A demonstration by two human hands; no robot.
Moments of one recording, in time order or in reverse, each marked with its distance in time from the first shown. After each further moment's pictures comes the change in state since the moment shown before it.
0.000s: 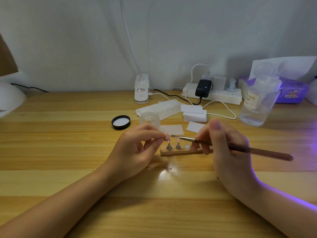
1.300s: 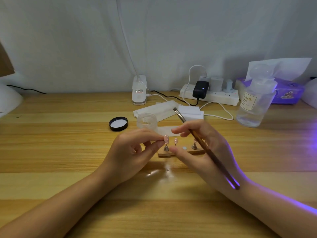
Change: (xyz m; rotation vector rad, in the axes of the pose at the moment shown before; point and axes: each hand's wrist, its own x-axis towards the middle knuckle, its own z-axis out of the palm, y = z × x) left_hand 0.000 -0.001 0.001 0.008 0.029 0.122; right_hand 0.004 -0.001 0.001 -0.359 -0.168 -0.001
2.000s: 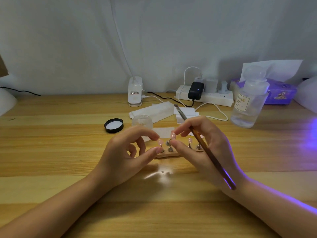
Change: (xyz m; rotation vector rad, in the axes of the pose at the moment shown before) left_hand -0.001 0.003 -0.002 -0.007 0.007 -0.060; right_hand 0.004 0.006 -0.006 0.062 0.062 -0.059
